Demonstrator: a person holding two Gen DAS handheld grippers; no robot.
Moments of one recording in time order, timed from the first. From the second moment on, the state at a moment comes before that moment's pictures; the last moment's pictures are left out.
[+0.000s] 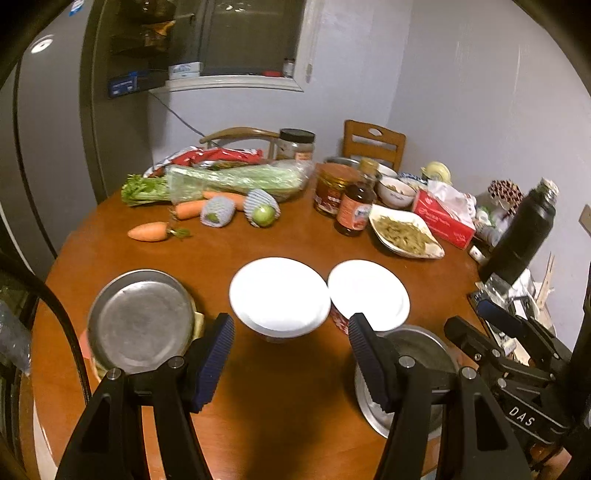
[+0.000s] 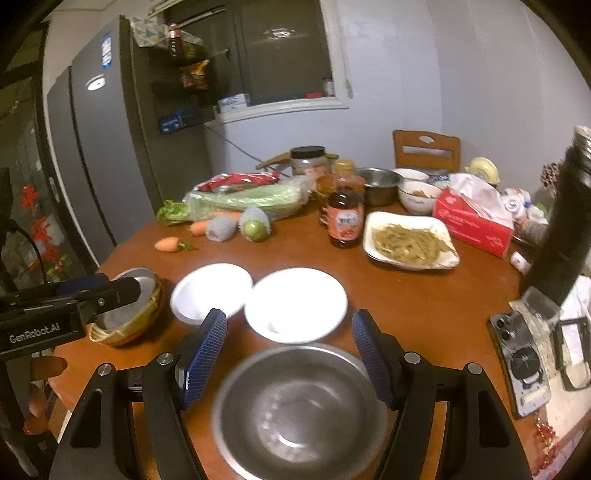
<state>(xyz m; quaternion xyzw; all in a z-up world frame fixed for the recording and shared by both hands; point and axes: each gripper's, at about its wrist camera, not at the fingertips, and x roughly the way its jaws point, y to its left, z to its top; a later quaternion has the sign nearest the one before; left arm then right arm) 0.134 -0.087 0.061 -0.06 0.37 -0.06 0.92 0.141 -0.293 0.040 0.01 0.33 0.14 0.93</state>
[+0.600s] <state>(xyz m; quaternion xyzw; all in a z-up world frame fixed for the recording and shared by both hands) 0.134 -0.139 0.013 -0.04 0.42 -0.11 0.90 0.130 -0.340 -0.007 0.01 0.38 0.09 0.92</state>
